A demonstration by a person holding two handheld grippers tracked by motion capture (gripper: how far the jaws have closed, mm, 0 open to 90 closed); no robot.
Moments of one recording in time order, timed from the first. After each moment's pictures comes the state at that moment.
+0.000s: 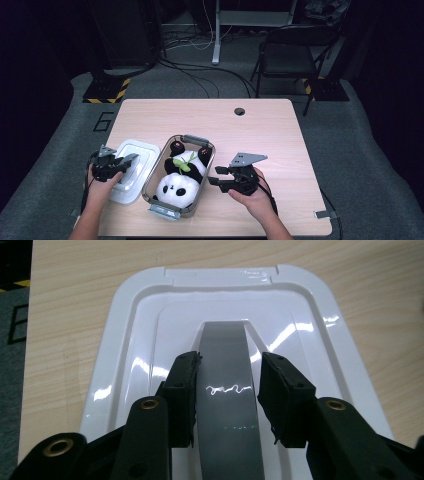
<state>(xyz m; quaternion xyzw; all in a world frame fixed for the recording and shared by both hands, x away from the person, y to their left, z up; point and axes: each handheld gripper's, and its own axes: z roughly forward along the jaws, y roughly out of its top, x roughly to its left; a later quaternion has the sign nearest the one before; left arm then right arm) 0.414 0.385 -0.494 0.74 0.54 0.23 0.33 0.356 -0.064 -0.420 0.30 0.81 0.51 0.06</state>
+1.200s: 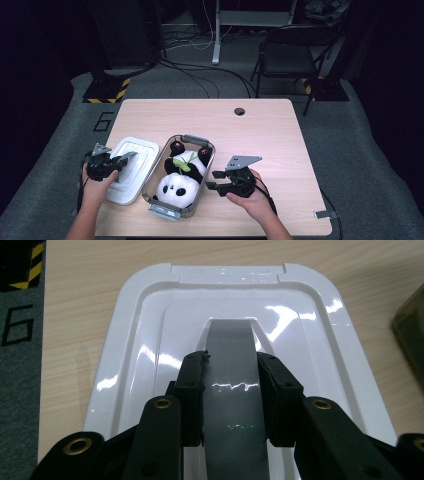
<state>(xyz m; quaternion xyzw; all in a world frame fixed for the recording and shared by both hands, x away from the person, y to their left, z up) 0.406 0.391 -0.472 0.73 0.54 0.22 0.35 0.354 -0.056 -0.427 0.27 0.83 0.49 0.04</state>
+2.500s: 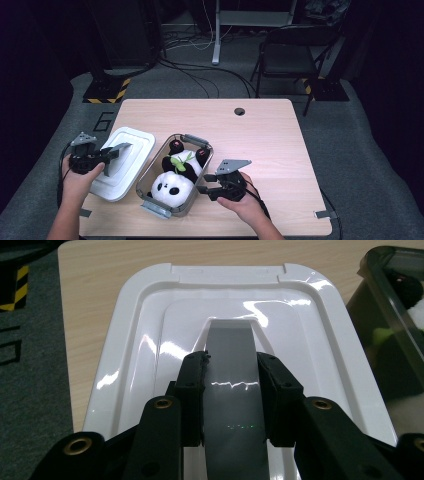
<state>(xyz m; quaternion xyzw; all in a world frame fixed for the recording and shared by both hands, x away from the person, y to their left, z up) 0.389 0.400 -0.395 0.74 0.52 0.20 0.38 0.348 -0.034 -0.430 0.26 0.83 0.49 0.03</state>
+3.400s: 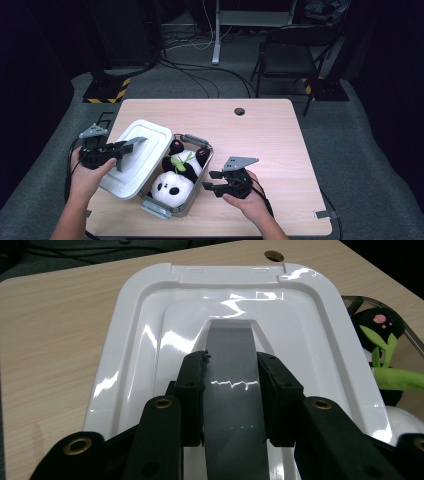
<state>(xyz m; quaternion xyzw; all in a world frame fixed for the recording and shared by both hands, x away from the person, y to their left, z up) 0.383 0.349 -0.358 0.75 0.48 0.17 0.42 0.353 -0.049 -0.428 0.28 0.82 0.50 0.04</state>
